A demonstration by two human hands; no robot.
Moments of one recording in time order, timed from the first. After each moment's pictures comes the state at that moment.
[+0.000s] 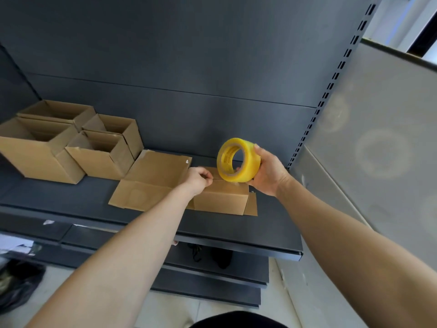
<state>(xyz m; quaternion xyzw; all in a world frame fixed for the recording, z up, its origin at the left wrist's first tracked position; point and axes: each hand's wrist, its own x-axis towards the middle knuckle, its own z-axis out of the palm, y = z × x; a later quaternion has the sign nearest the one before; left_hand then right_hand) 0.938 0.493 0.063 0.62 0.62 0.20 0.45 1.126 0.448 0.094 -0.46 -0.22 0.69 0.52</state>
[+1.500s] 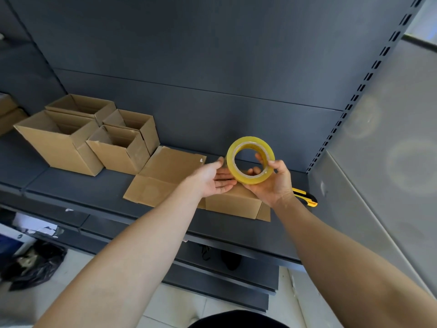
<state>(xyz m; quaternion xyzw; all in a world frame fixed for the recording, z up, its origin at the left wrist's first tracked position) 0.940 0.507 0.078 0.26 0.53 0.26 0.76 1.108 0.456 0.060 -0.32 -0.10 0.72 0.61</state>
